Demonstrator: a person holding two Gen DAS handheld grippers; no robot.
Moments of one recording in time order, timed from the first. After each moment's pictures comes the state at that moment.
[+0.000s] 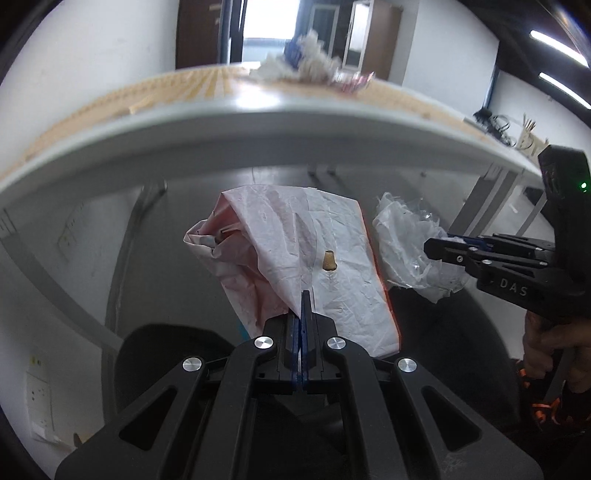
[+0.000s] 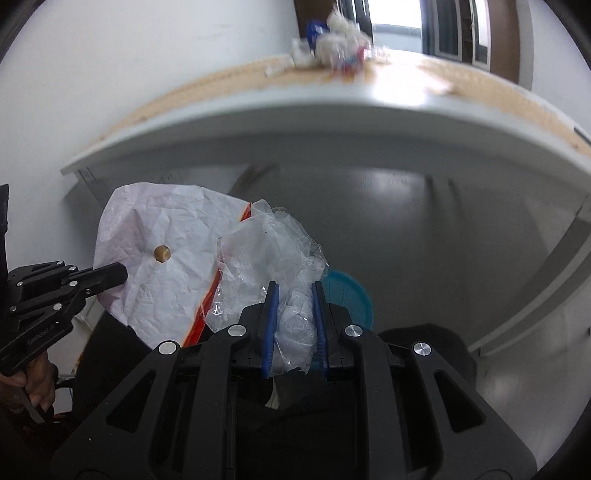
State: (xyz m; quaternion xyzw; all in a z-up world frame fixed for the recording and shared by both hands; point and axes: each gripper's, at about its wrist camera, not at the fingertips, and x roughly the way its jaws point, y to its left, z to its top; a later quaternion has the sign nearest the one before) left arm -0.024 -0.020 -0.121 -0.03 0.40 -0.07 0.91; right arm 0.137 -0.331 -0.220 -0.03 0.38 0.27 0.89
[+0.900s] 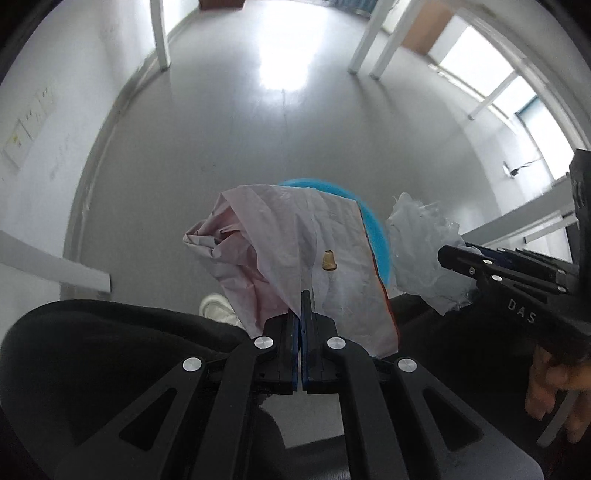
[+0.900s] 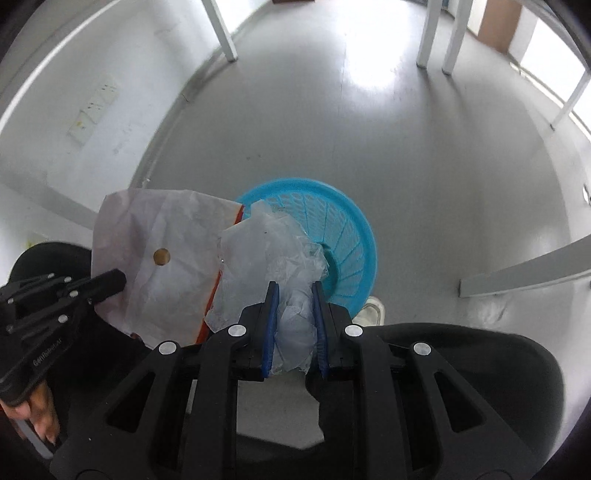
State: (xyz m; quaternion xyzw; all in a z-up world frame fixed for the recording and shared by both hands) left arm 0.137 0.015 -0.309 -0.11 0.59 -0.03 0.80; right arm 0.289 -0.259 -0.397 -0.05 0.57 0.20 0.80
